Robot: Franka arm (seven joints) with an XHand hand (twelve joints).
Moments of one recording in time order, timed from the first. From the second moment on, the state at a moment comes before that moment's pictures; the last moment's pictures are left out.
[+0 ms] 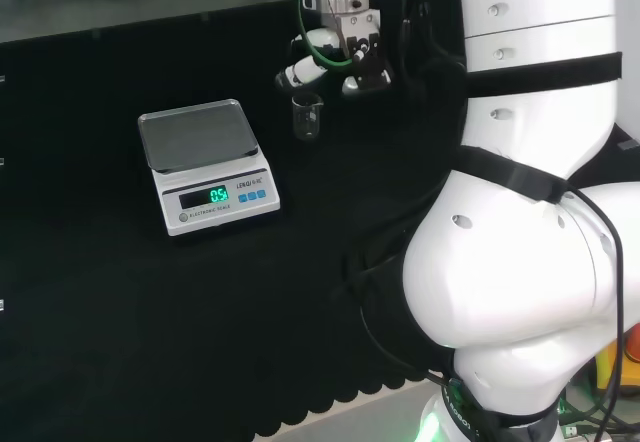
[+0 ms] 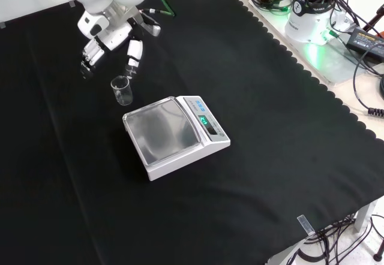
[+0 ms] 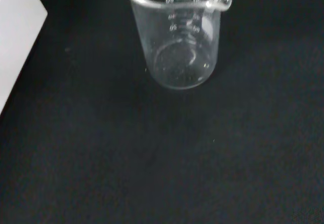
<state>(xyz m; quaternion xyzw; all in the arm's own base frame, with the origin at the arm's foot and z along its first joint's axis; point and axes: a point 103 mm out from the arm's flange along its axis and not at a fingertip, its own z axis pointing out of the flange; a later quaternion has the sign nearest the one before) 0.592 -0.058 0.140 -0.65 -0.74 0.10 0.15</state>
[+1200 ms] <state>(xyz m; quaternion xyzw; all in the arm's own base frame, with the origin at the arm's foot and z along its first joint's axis) 0.584 -0.036 0.090 -0.65 -0.72 0.16 0.18</state>
